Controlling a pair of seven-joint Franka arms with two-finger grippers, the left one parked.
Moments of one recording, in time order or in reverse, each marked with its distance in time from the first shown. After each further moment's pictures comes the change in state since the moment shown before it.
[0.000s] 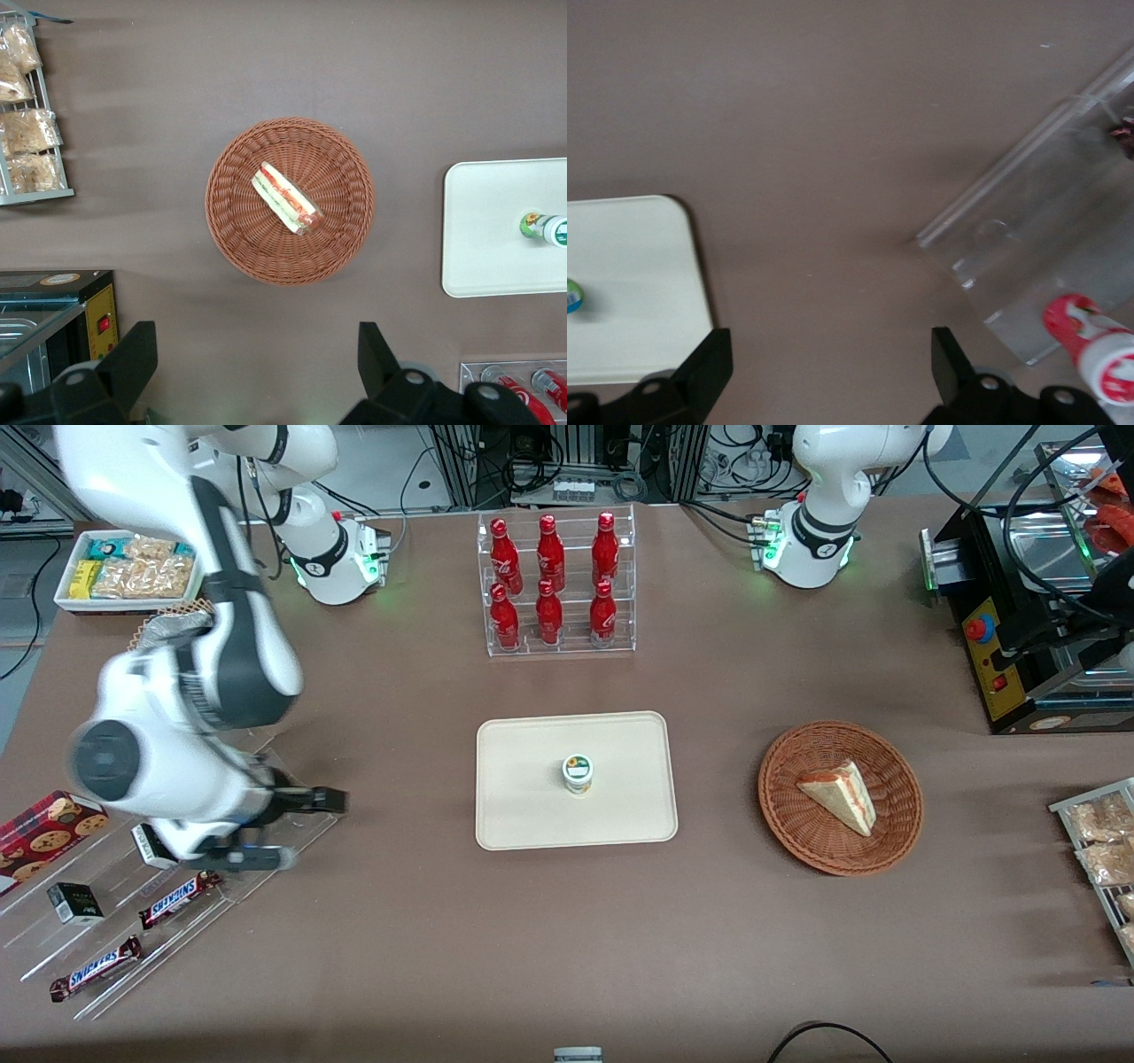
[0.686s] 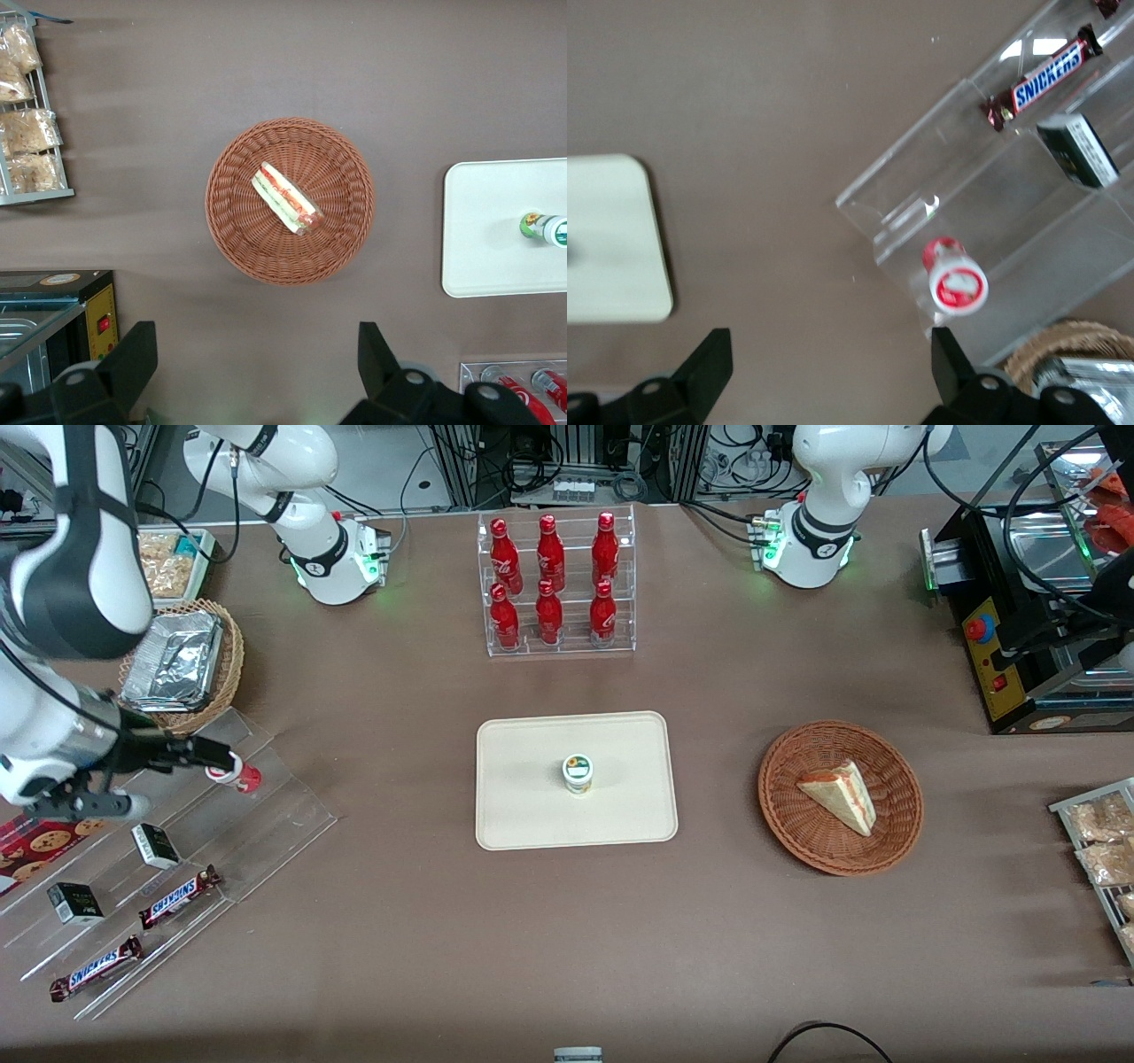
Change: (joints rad) arm -0.266 -0.248 0.139 -0.100 -0.063 -0.133 -0.165
